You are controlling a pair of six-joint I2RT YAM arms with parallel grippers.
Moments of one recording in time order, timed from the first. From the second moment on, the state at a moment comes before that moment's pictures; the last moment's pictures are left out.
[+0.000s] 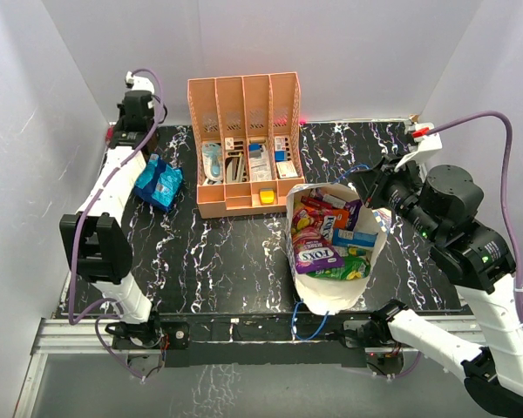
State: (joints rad) left arm -0.09 1.73 1.64 -0.35 -0.69 0.26; right arm 0.52 0.83 1.41 -0.74 0.08 0.32
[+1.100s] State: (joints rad) left arm -0.14 1.77 1.20 -0.11 -0.21 0.19; right arm 0.52 0.81 1.41 -0.74 0.05 0.35
